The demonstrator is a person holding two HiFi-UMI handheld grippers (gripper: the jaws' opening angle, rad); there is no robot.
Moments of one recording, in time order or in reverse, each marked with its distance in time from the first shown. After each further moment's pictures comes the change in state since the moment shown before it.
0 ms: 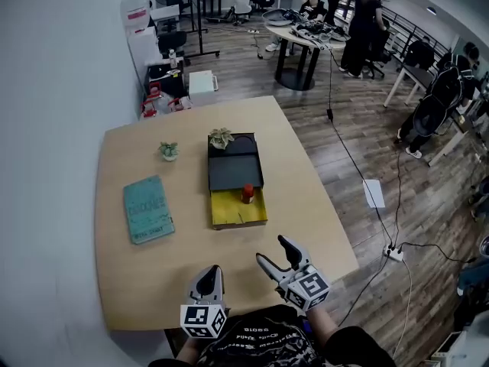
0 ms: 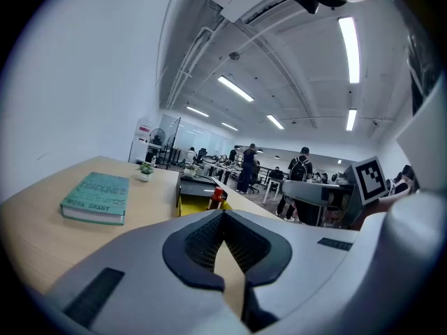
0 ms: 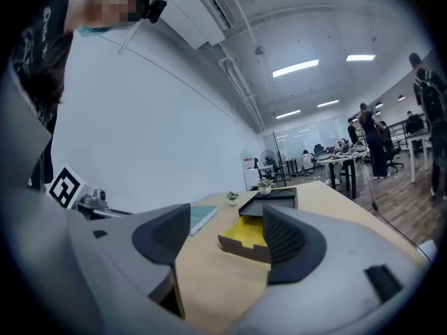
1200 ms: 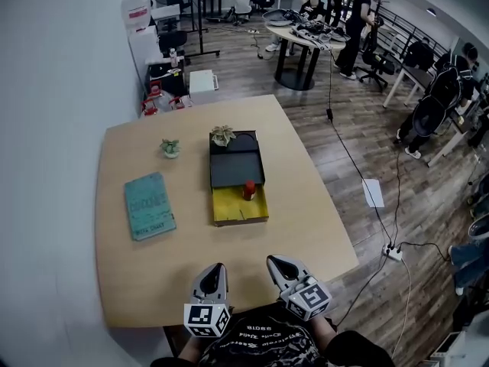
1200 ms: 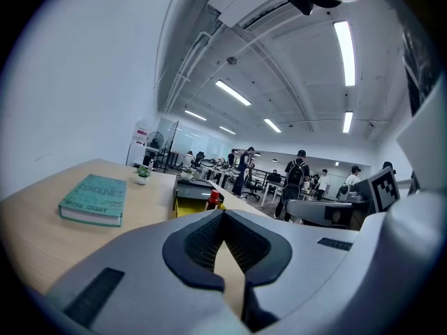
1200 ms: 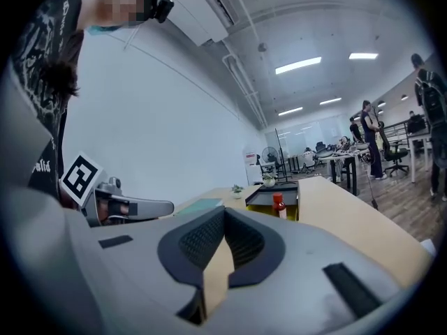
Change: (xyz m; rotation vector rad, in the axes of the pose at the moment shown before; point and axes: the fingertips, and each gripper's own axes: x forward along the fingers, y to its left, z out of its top) left arm -0.006 -0.008 0.002 0.008 -0.036 -0.024; right arm -0.025 0.027 -0.026 -0.011 0.031 0.007
